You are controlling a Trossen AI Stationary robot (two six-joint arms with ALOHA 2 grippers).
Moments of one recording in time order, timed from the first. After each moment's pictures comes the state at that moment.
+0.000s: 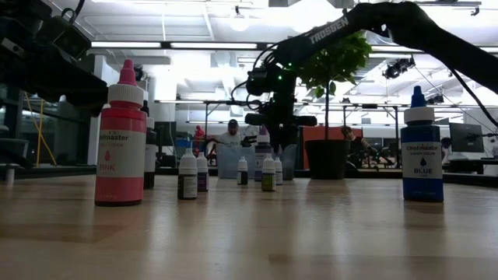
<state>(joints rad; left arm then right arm) -0.12 0.22 0.02 0.00 -0.01 -0.16 -0.62 2.31 2.08 -1.09 0.14 0.54</state>
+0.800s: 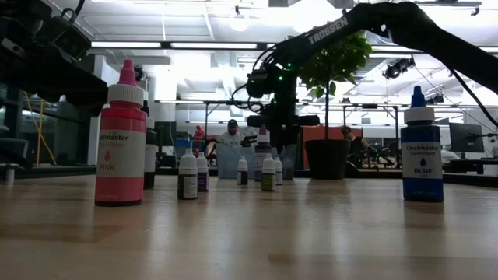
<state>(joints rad) -0.12 0.22 0.02 0.00 -0.01 -0.16 -0.62 2.31 2.08 -1.14 0.15 0.55</state>
